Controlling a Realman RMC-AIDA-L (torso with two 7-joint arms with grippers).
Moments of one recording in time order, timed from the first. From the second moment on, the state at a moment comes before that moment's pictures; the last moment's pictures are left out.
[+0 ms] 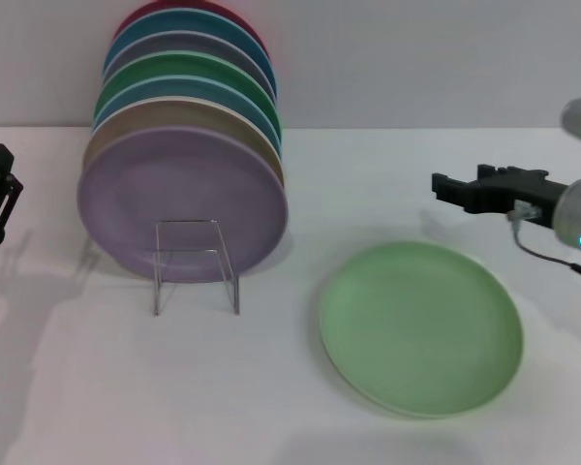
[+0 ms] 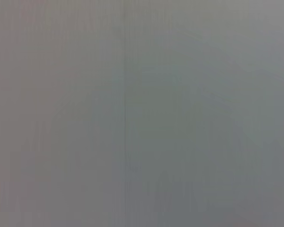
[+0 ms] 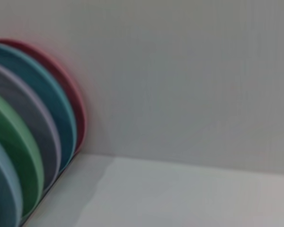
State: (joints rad) left arm -0.33 -2.07 -0.67 -0.19 2.12 1.53 -0.09; right arm 0.27 2.07 1.64 1.22 -2.14 0.56 -0.67
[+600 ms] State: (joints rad) left arm -0.36 -2.07 -0.67 -0.20 2.12 1.52 -0.09; right arm 0.52 2.05 2.08 1.19 -2.49 1.34 -0.48
